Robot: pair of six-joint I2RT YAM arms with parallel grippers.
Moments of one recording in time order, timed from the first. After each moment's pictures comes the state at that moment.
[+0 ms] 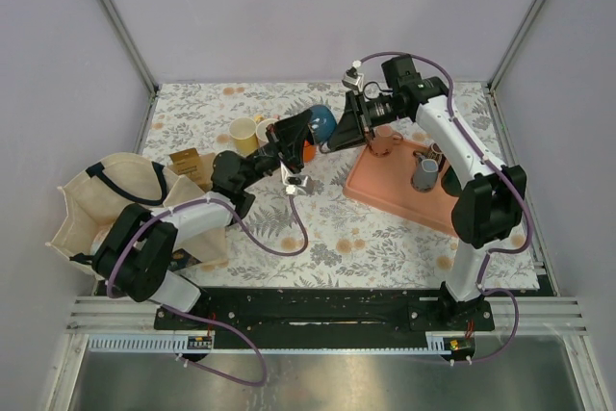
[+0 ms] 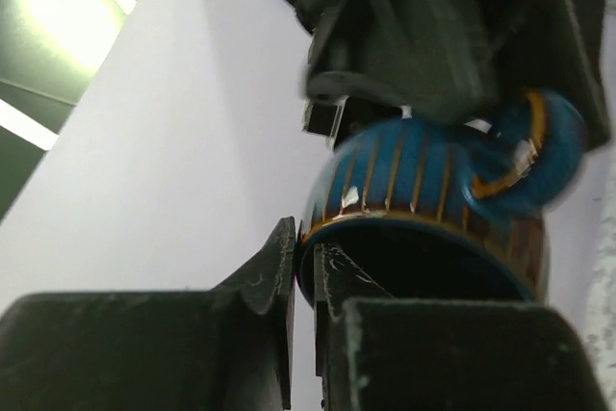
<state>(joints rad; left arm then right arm) -0.54 1.47 0.70 1.24 0.58 1.25 0.34 1.87 1.83 -0.93 -1.23 0.26</state>
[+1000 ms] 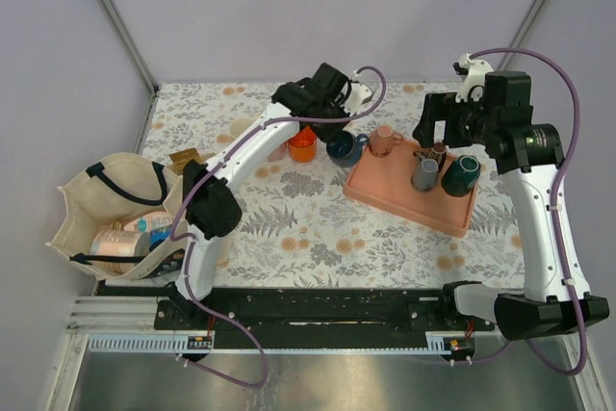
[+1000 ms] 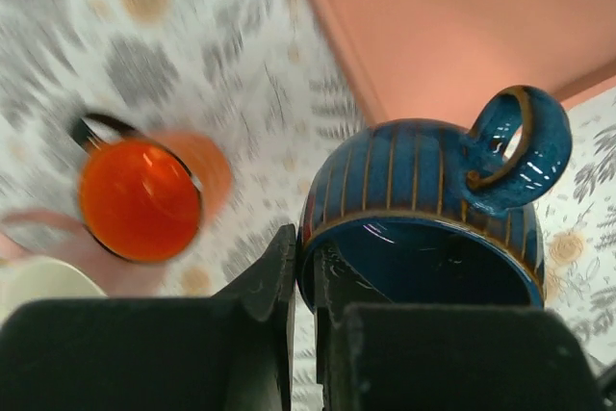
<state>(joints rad) -0.70 2.09 2.21 -0.95 0.11 0.26 0.10 1.24 1.63 -0.98 -0.22 0.06</state>
